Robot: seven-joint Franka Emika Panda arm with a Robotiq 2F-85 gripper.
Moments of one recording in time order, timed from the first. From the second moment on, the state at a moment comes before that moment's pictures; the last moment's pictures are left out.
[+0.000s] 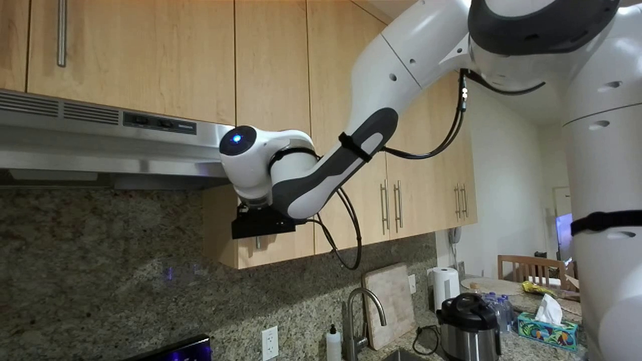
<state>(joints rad) 0.09 -0.02 0.16 -2.05 -1.28 2.30 1.69</state>
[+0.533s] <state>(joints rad) 0.09 -0.06 0.12 -2.10 -1.24 2.38 1.75</state>
